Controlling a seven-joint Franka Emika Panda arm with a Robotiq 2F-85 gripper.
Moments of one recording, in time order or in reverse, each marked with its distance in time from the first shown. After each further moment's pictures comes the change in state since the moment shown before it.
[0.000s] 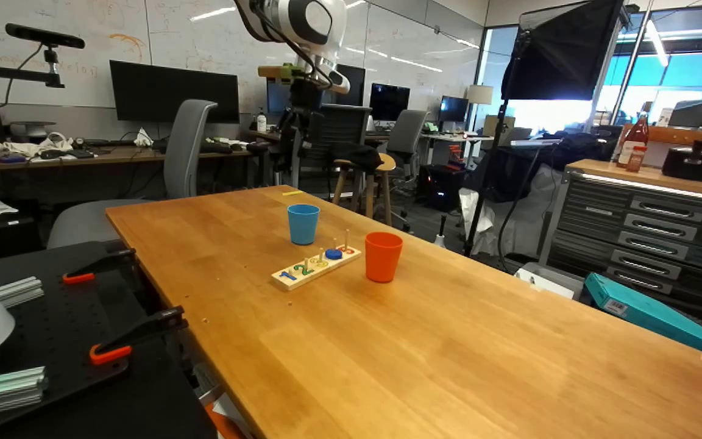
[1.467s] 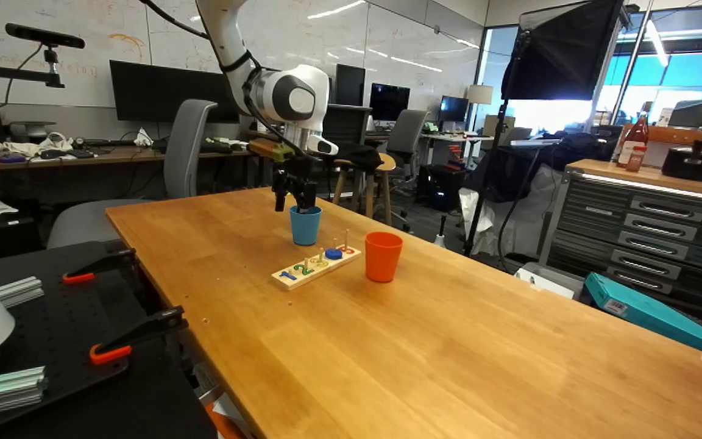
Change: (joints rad) arm 0.031 0.180 -0.022 -0.181 -0.051 0.465 -0.033
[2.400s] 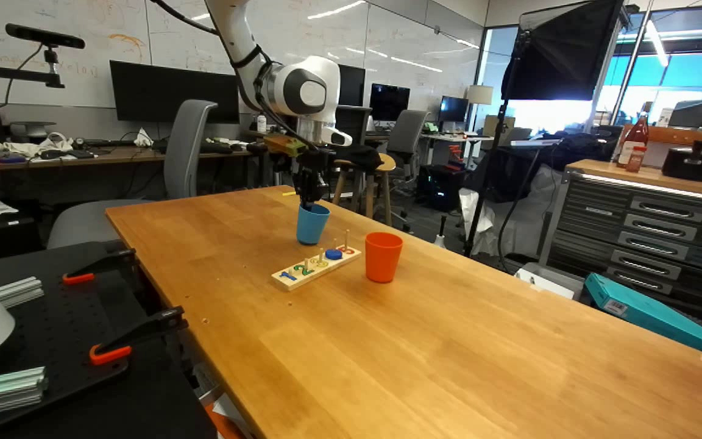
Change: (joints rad) arm -0.005 0.002 -0.038 0.055 0.008 0.024 0.006
